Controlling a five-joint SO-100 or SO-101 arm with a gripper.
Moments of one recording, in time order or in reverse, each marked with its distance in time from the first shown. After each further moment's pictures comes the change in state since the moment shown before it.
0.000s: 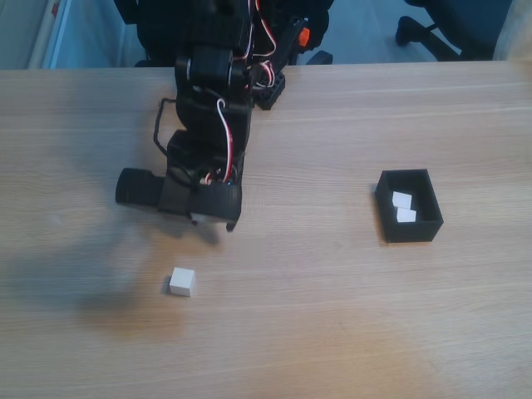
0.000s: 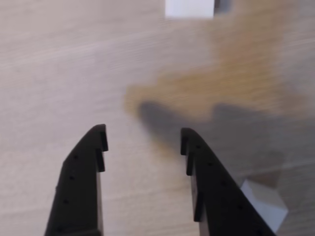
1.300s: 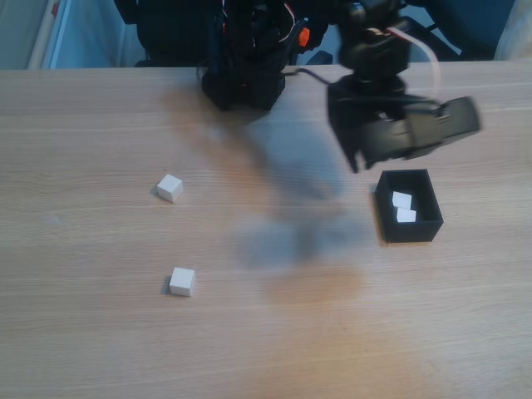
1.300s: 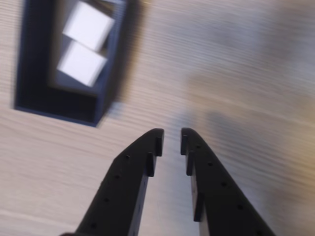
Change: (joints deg) arm -43.2 6.9 -12.1 23.1 19.8
